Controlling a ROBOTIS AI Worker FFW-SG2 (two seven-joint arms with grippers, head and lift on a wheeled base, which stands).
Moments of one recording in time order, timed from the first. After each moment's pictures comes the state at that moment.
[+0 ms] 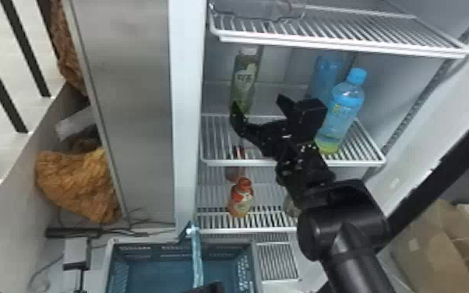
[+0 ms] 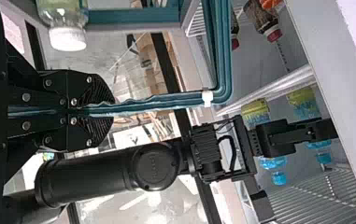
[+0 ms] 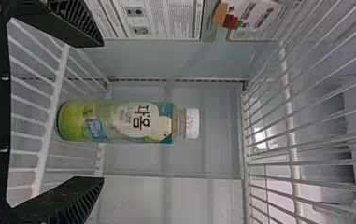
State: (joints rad) left arm 0.34 0.25 -0.01 -2.00 1.12 1.17 -0.50; right arm -0.17 -0.08 0.14 -1.53 -0.08 0.04 0.13
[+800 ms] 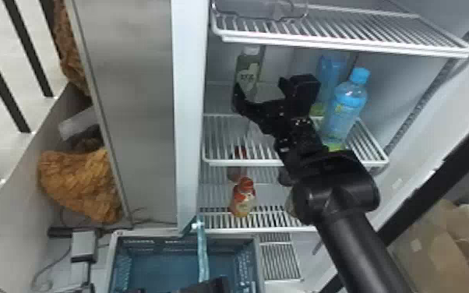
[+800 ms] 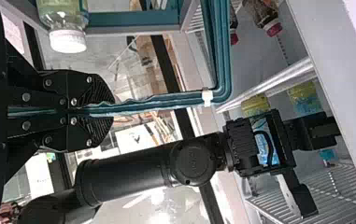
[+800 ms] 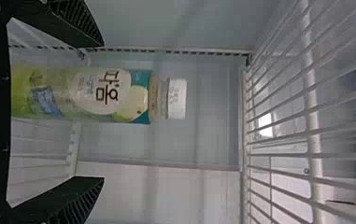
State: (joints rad) left arm 0.31 0.25 -0.02 -1.99 1.12 1.16 -0.50; right arm -0.36 -0.10 0.18 -1.32 -0.11 0.02 0.07
